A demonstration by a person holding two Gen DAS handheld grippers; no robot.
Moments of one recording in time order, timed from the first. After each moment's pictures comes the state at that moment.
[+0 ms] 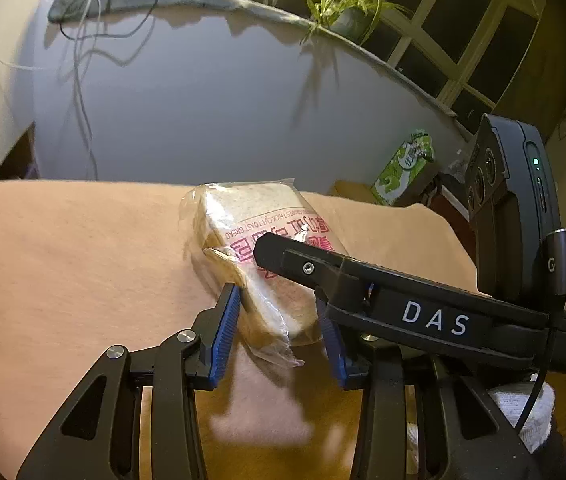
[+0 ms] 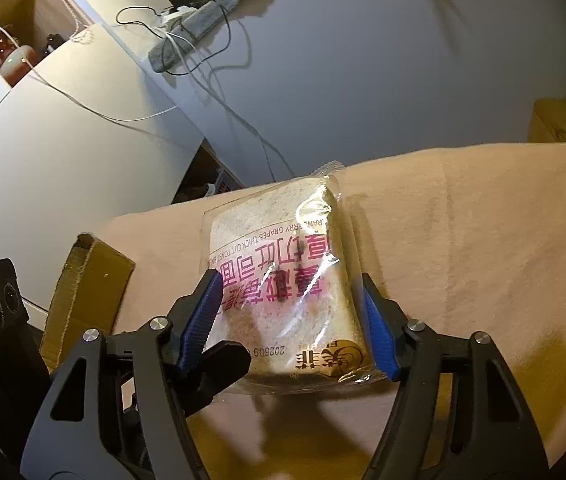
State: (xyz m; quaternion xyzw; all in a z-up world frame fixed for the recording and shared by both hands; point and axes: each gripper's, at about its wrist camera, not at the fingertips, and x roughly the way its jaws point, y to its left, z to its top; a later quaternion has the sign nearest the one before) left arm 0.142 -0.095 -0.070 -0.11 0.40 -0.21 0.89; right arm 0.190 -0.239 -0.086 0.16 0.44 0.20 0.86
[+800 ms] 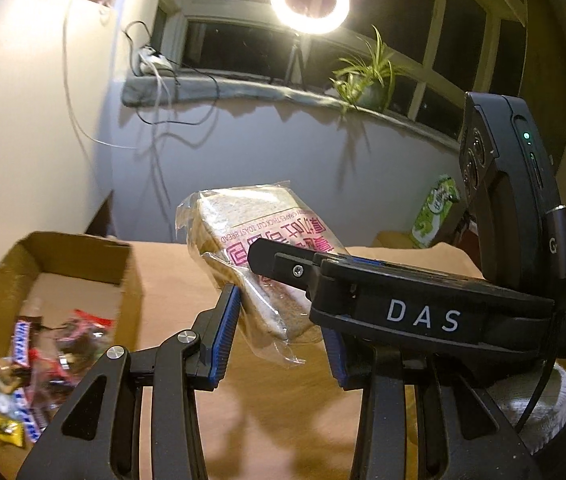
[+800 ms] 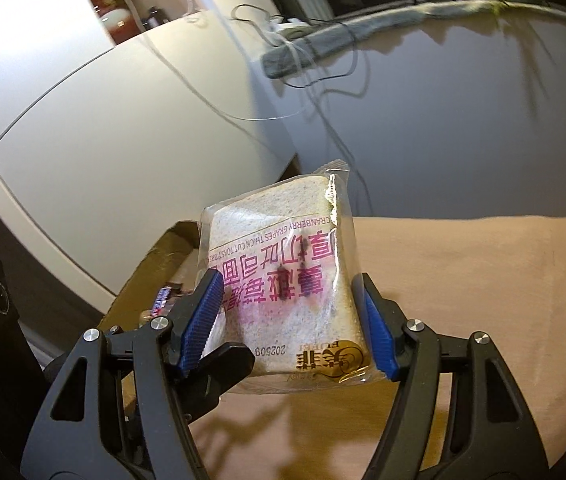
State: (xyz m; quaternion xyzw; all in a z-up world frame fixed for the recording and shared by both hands) left arm 0.070 -0.015 -0.011 -0.07 0.30 -0.13 0.94; right arm 0.129 -0.128 -0.013 0.10 0.37 0.30 0.87
